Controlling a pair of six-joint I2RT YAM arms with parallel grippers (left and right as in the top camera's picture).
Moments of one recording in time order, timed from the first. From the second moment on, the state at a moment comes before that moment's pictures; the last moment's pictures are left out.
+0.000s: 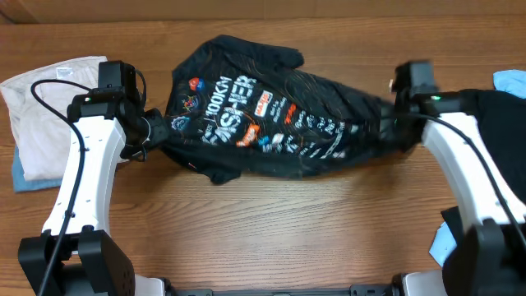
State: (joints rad) left arm 0.08 1.62 1.35 -1.07 0.06 -0.38; right arm 0.05 1.61 1.30 -0.86 0.17 0.12
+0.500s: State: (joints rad) left arm 0.08 1.62 1.35 -1.08 0.06 -0.38; right arm 0.01 1.73 1.35 -0.94 0.14 0.10
